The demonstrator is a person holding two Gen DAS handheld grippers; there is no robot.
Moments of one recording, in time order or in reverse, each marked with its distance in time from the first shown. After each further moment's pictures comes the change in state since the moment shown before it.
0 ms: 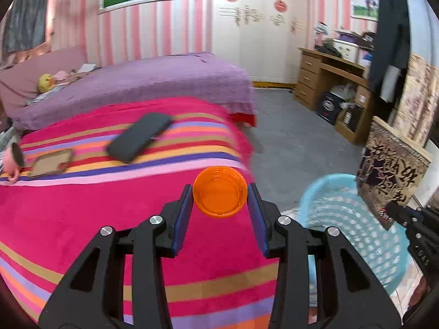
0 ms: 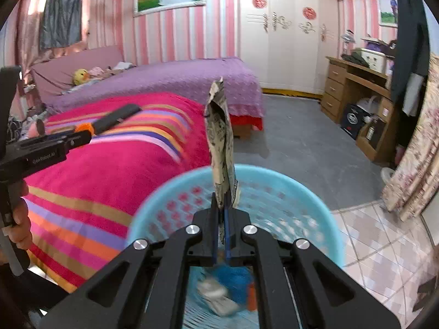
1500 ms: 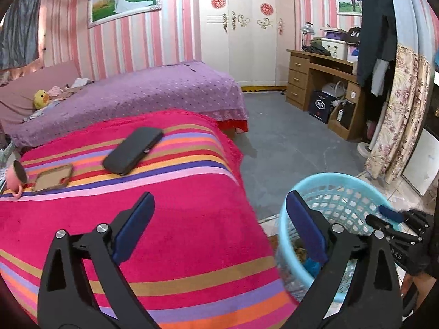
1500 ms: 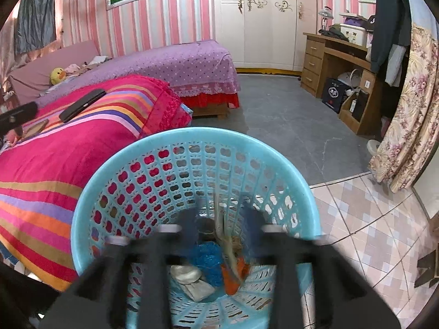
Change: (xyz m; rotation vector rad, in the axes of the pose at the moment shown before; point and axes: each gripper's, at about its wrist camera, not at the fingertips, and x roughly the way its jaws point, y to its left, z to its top) left arm -0.028 -0.005 0.009 0.053 -0.046 0.009; right arm 0.024 -0.036 -0.025 0.080 0.076 -0.085
